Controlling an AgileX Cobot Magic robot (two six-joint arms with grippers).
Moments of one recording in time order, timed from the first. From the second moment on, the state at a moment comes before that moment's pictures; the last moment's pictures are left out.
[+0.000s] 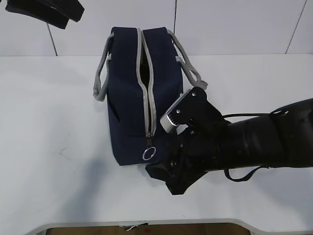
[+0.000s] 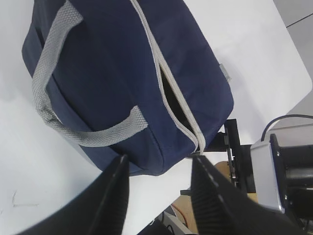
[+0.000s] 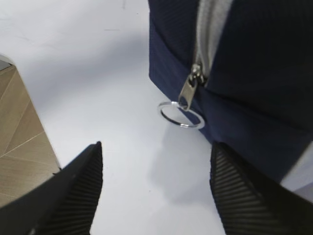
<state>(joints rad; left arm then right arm) -0.25 1.63 -1.68 -0.62 1.24 0.21 0.55 1.66 -0.74 1.81 0.38 -2.09</state>
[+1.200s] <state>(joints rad) -0.25 1.63 -1.68 -0.62 1.24 0.21 0.55 1.78 -0.83 1.81 0.46 -2.09</state>
